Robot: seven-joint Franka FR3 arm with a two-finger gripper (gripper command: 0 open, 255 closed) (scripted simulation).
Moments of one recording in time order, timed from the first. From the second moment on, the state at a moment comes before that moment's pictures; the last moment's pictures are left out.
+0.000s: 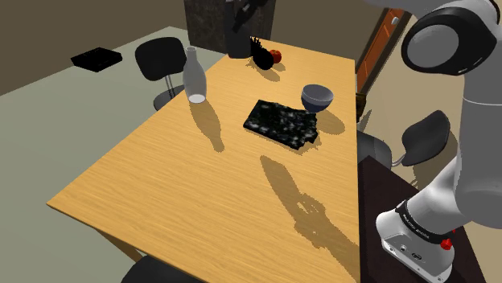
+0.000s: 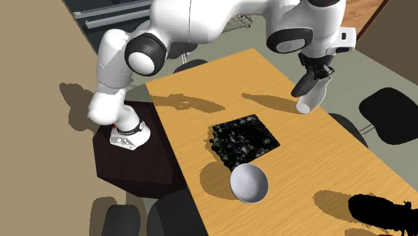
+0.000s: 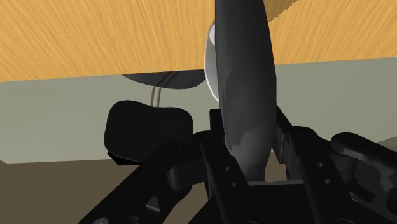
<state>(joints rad) 0.19 0.56 -0.16 -1.10 0.39 2.11 -0.63</state>
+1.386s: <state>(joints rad) 0.20 0.56 -0.13 -1.37 0.45 2.37 -0.73</state>
